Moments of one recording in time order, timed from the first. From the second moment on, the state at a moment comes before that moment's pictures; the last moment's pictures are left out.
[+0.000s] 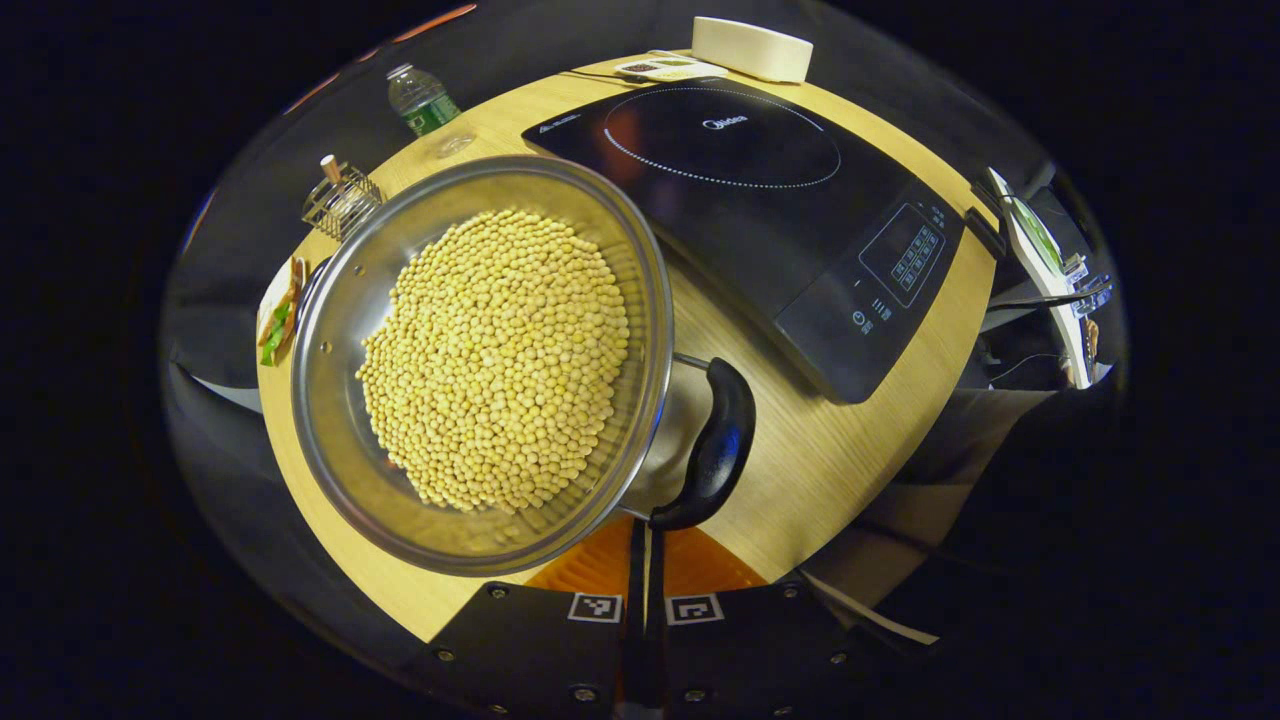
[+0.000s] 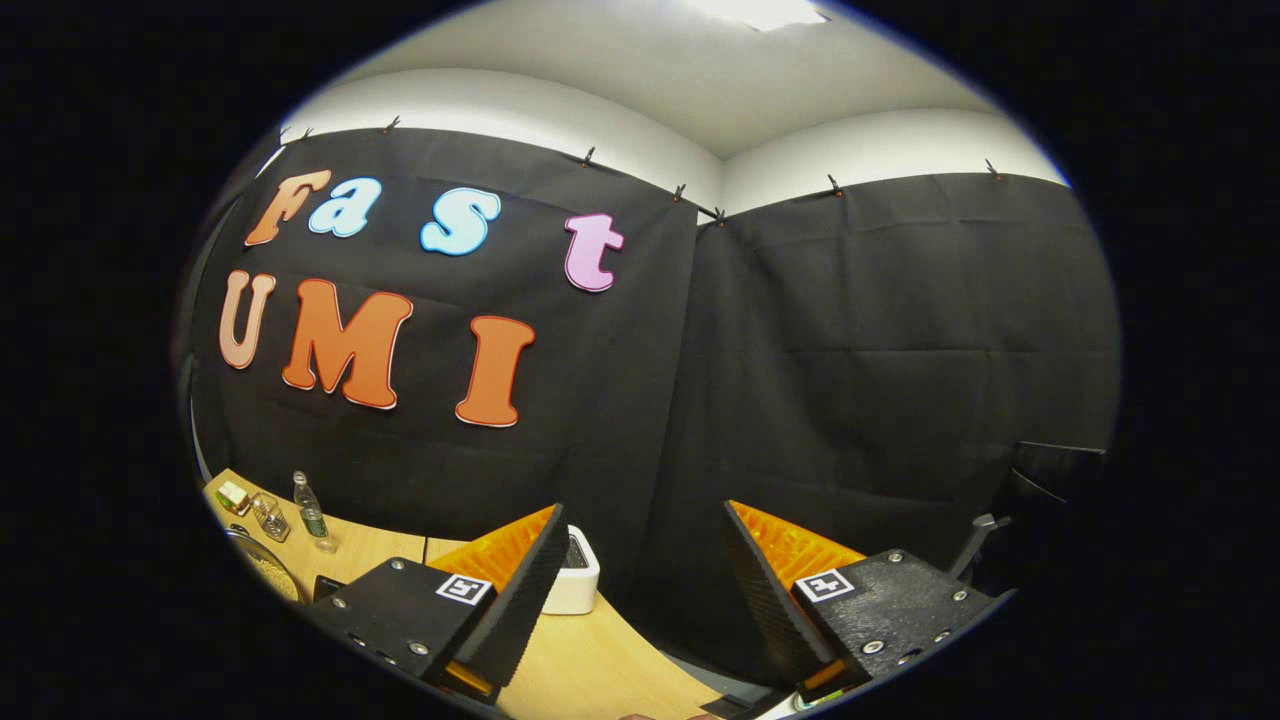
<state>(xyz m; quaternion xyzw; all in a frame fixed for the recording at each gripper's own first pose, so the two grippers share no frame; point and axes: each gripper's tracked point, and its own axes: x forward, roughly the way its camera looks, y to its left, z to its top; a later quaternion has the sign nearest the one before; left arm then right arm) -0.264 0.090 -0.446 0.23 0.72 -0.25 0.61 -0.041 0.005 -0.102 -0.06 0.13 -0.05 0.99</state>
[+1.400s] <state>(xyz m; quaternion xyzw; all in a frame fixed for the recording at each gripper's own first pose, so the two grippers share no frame) -0.159 -0.012 -0.485 0.10 0.68 -0.19 0.70 -0.032 0.030 -0.131 -0.04 0.16 -0.03 0.99</state>
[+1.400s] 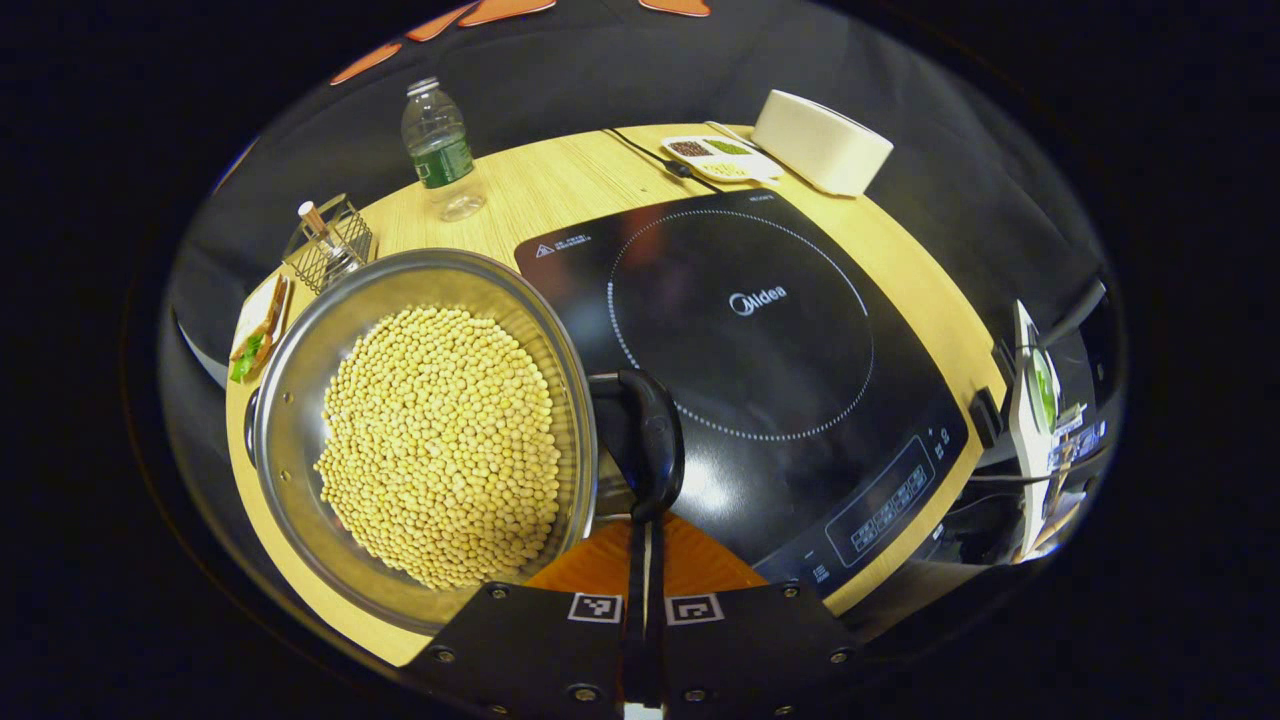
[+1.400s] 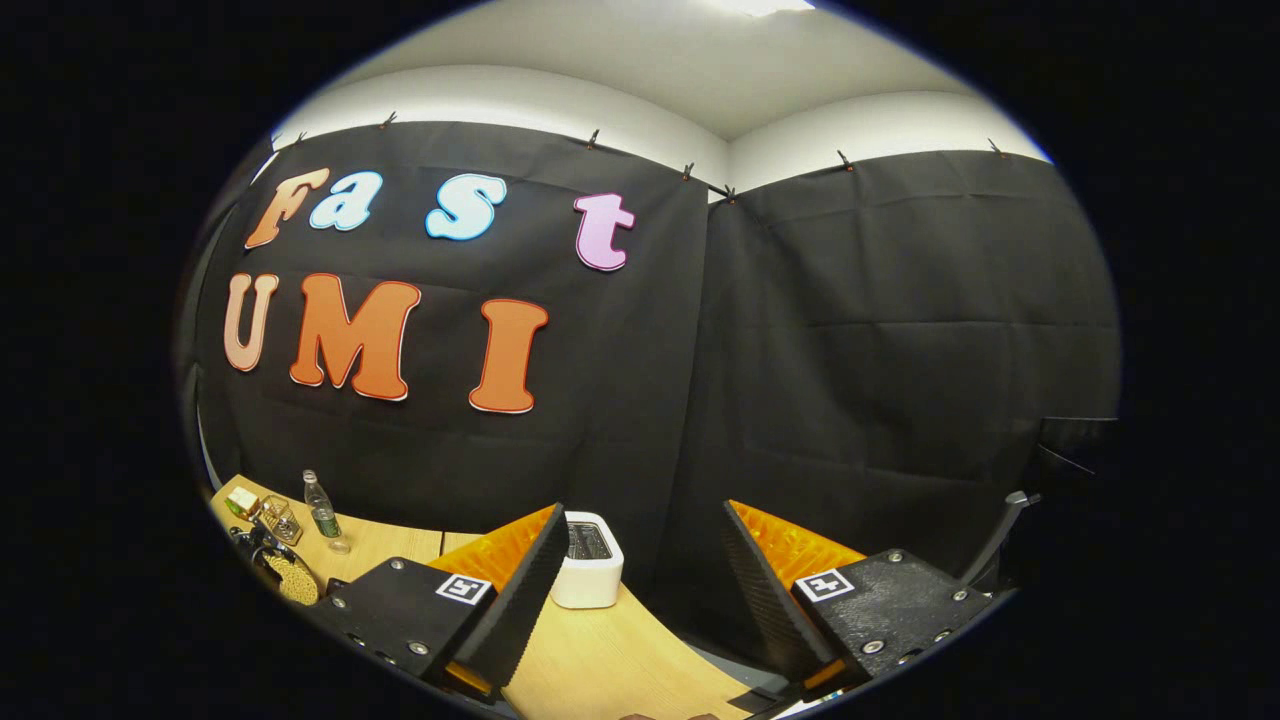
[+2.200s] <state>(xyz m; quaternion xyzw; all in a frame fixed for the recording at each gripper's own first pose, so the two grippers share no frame) -0.084 -0.013 -0.510 0.02 0.66 -0.11 0.75 -0.050 0.056 -0.153 -0.03 0.20 0.01 0.98</state>
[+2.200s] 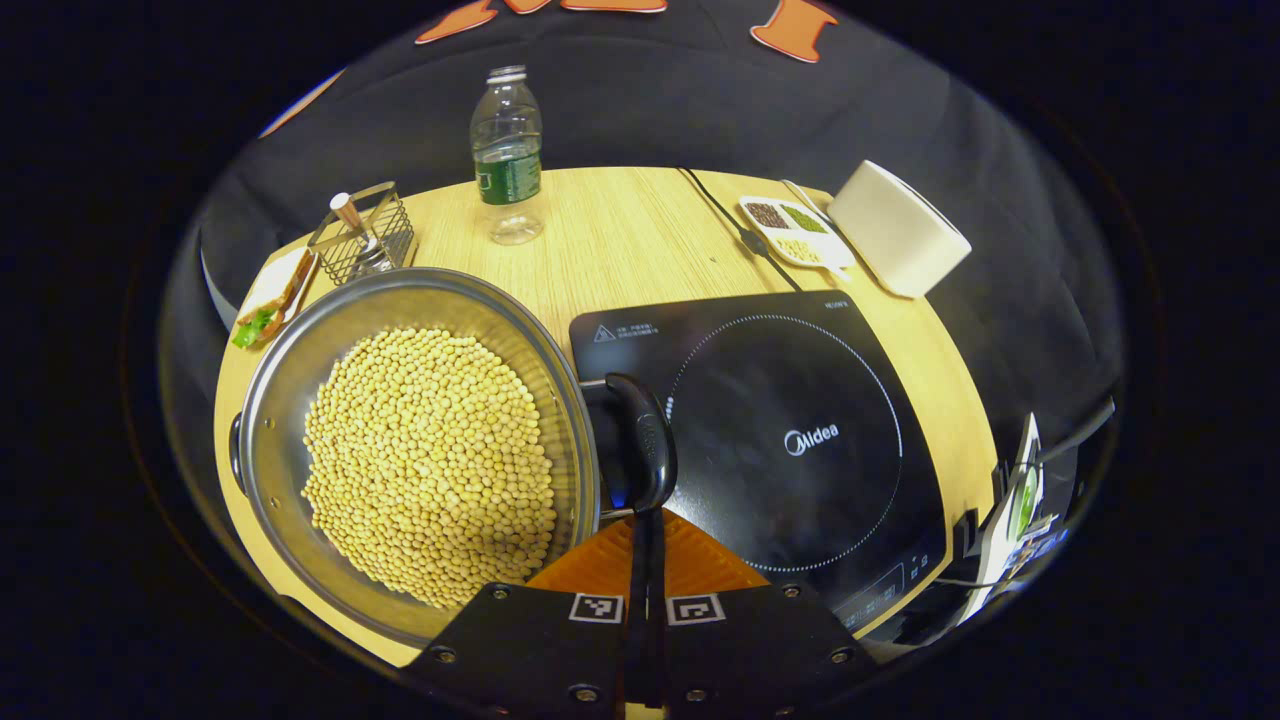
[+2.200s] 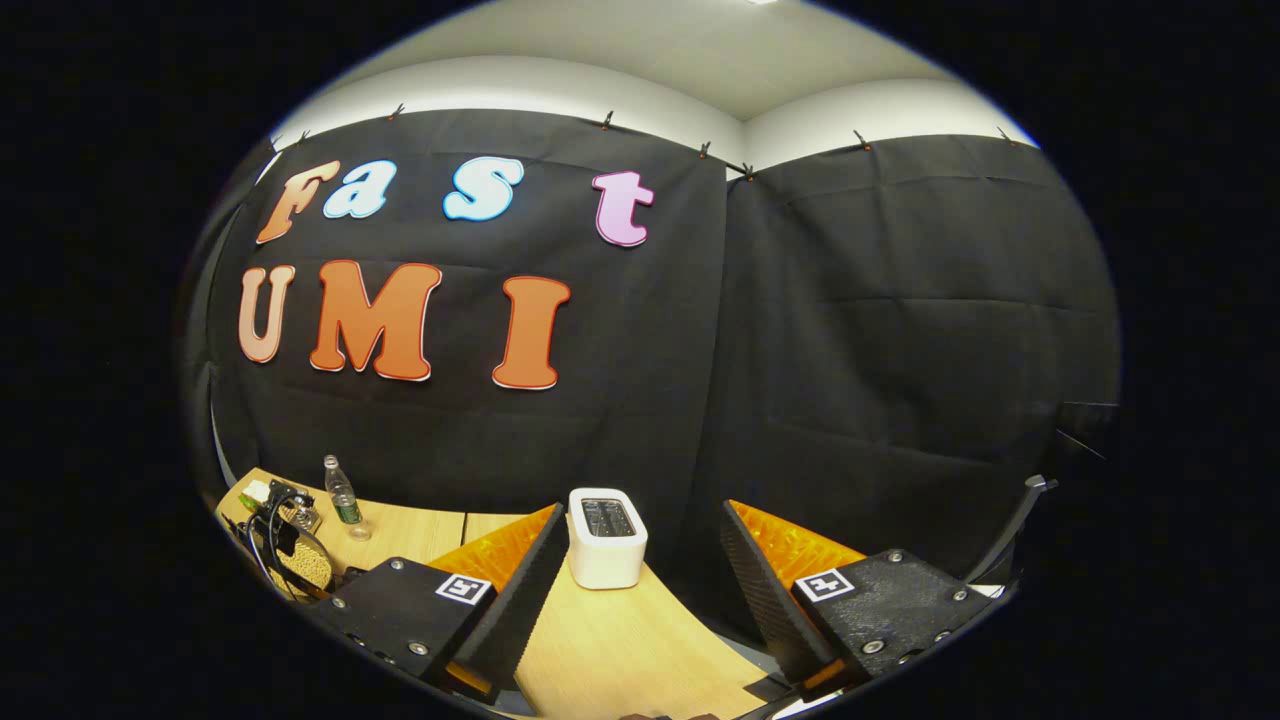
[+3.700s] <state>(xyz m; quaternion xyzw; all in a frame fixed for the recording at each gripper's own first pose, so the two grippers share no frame) -0.039 0.260 -0.414 0.04 0.56 -0.01 0.83 -0.145 0.456 -0.326 0.01 0.48 0.31 0.82</state>
